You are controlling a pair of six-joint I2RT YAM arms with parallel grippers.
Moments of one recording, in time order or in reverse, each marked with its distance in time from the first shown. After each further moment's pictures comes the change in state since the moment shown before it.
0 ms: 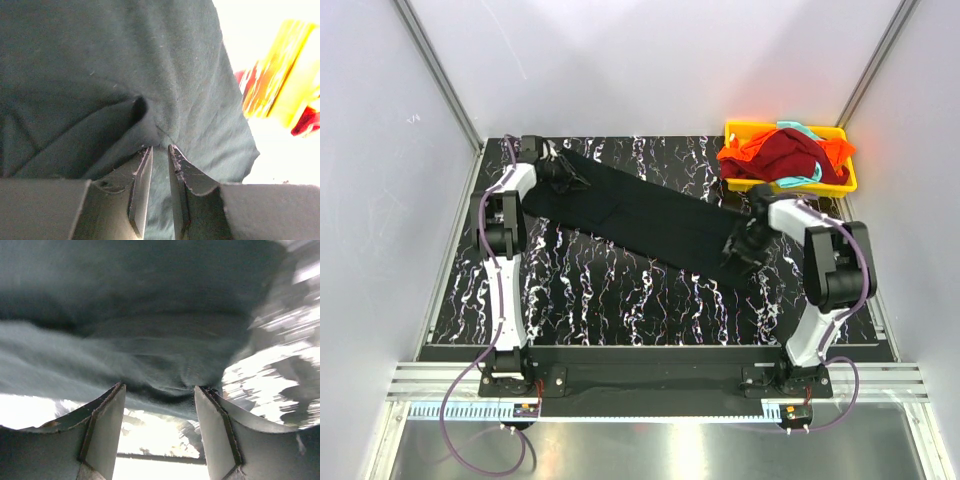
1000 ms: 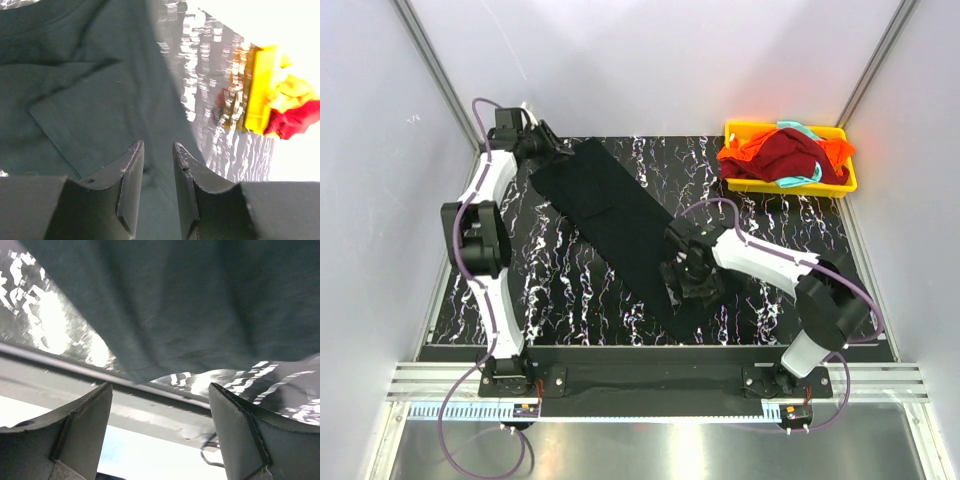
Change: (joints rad) left arm 0.034 -0.257 -0.050 0.038 -0.084 0.087; right arm 0.705 -0.191 -0.026 -0.155 0.043 -0.065
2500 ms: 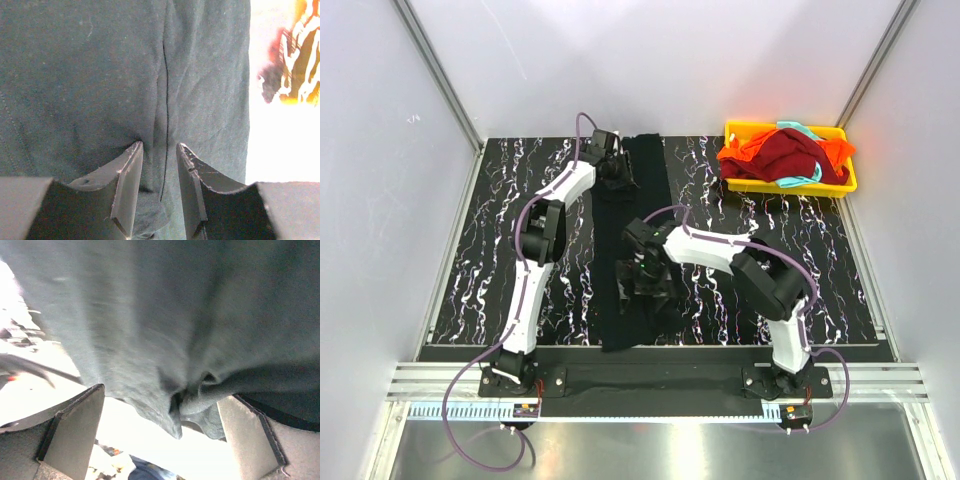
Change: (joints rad) left arm -0.366 0.313 0.247 -0.080 -0.265 0.087; right arm 0.085 0.349 0.245 0.135 -0.178 0.211
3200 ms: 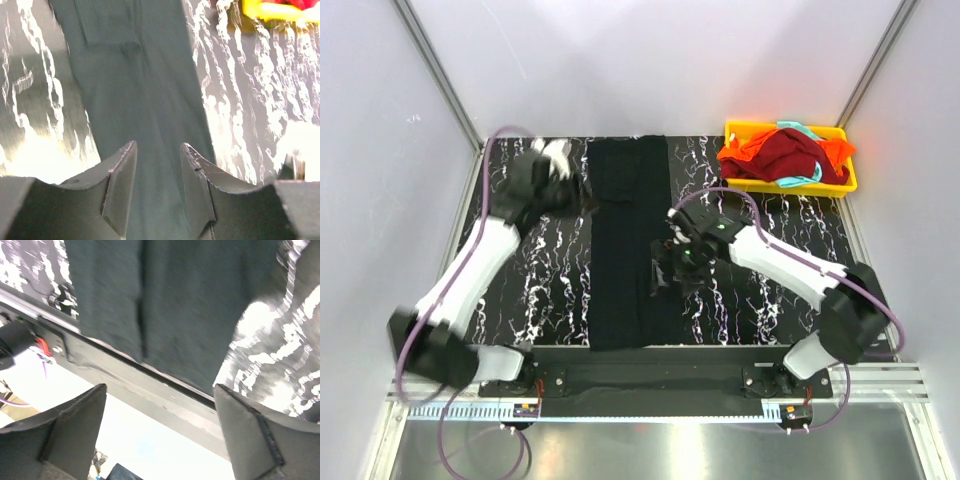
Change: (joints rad) left arm 0.010 -1.093 -0.823 -0.102 -0.032 0.144; right arm -0.123 -0.415 -0.153 -0.027 -0.014 -0.100
